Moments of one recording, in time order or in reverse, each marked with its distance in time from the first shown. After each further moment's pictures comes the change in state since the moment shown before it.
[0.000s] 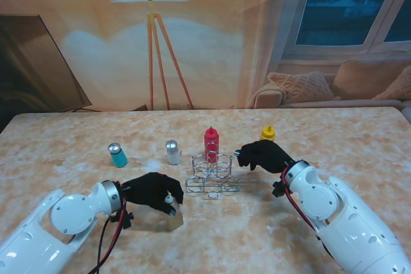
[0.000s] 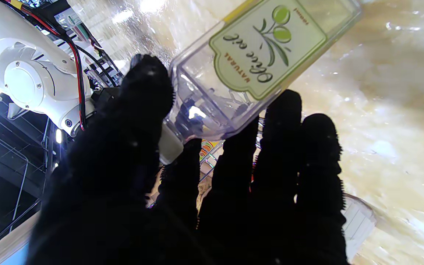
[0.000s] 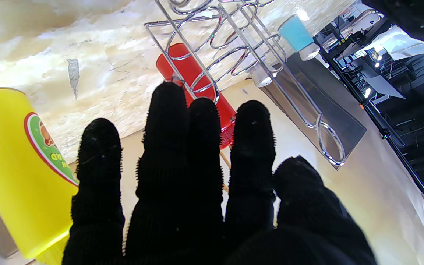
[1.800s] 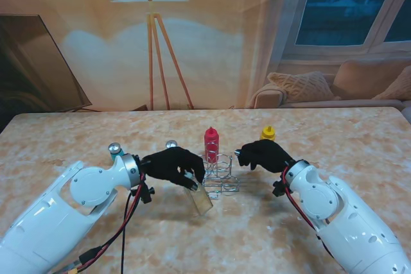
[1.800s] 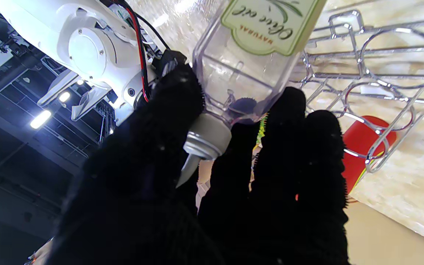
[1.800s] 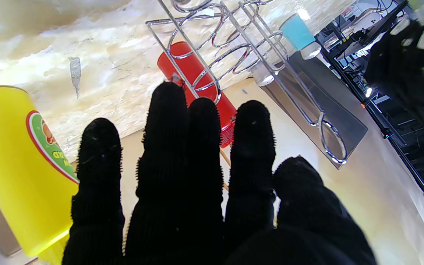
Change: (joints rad) left arm -0.210 -0.016 0.156 0.001 -0.118 -0.011 0.012; right arm 0.002 0.000 0.001 0.002 0.001 0.002 0.001; left_hand 0.109 0.003 0.051 -0.002 0.054 -0.035 0.105 0.062 0.047 -0.026 0.020 0.062 0.054 0.001 0.000 0.101 0.052 0.013 0.008 0.000; right_hand 0.000 0.000 0.000 0.000 0.000 0.000 0.000 0.000 0.000 0.000 0.000 0.000 0.000 0.000 0.000 0.000 0.000 0.000 -0.008 0.000
